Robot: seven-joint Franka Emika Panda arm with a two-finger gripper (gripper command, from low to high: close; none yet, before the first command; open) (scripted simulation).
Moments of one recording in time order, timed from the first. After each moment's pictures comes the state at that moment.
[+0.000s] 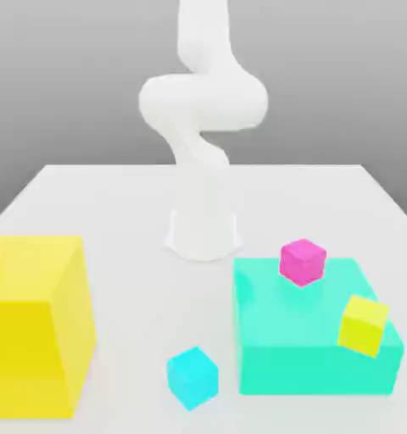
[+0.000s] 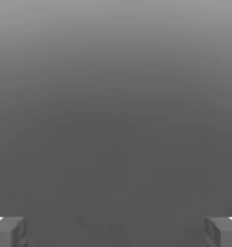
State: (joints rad) arm -0.03 -0.71 0.02 -2.34 0.01 2.35 0.88
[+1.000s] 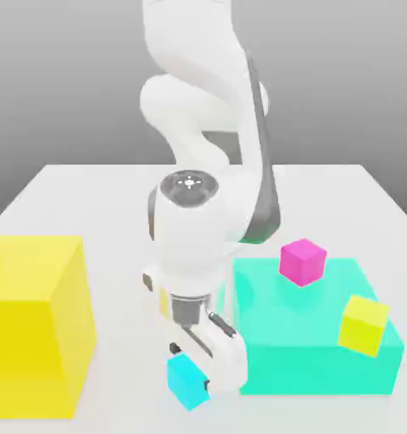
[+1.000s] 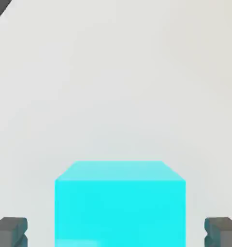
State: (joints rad) arm -0.13 0.33 0.06 -2.63 -0.11 2.96 1.77
